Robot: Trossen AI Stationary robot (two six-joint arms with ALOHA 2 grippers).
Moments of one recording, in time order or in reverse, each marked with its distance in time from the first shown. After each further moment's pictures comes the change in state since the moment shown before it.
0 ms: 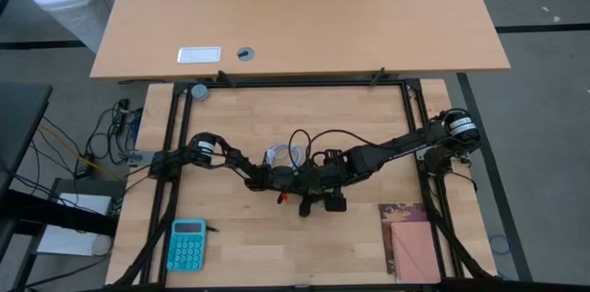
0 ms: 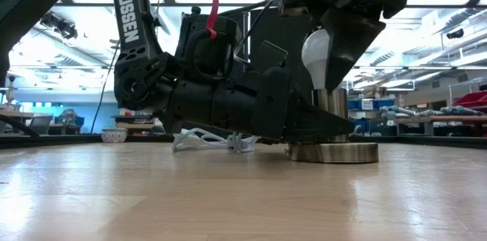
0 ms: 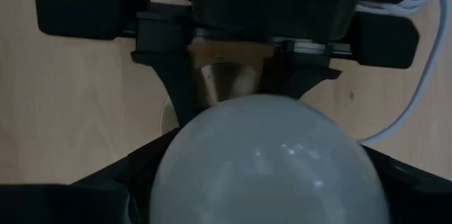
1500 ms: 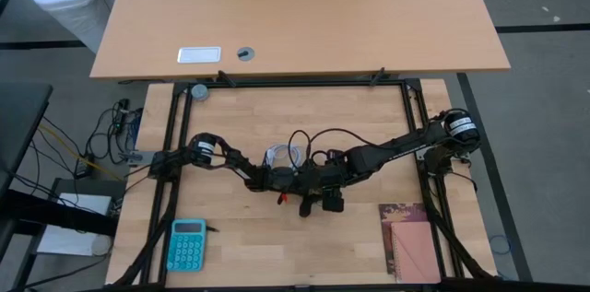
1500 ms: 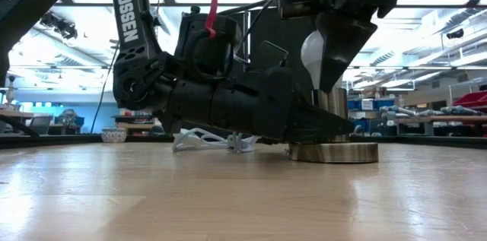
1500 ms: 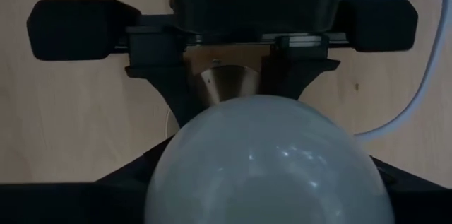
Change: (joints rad) left arm 0.000 0.000 0.000 0.000 -0.028 -0.006; right arm 0.000 0.000 -0.011 0.019 -0.004 0.097
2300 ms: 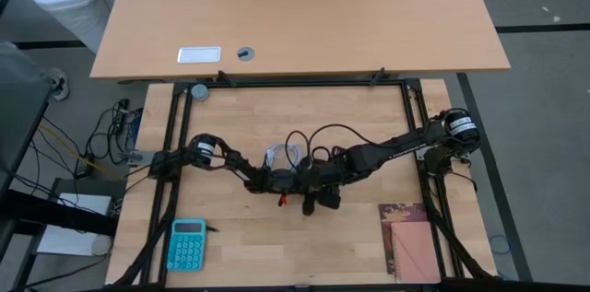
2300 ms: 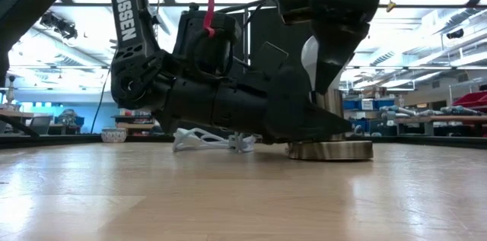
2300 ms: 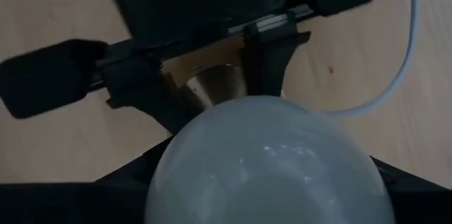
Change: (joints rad) left arm -0.007 0.000 0.001 -0.005 -0.152 -0.051; right arm -0.001 -0.001 0.001 -0.027 0.043 0.150
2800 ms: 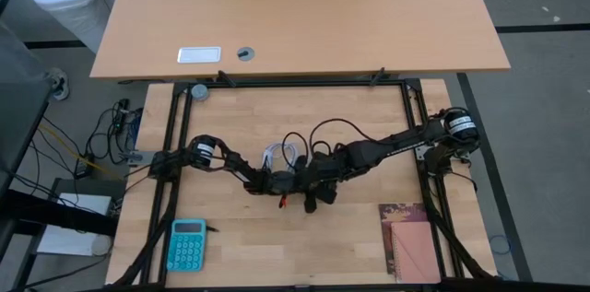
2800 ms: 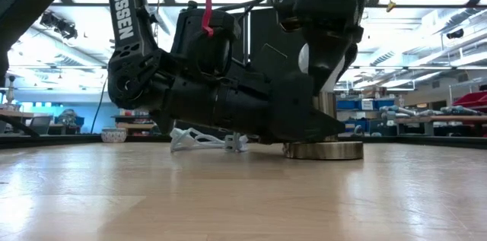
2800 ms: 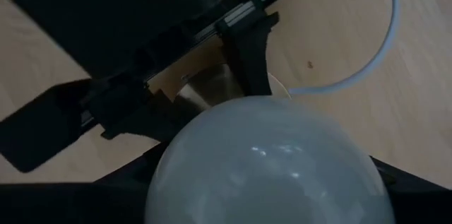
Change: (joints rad) left arm -0.015 0.000 0.000 -0.006 -0.144 -0.005; right arm -0.033 0.000 0.000 -0.005 0.011 0.124
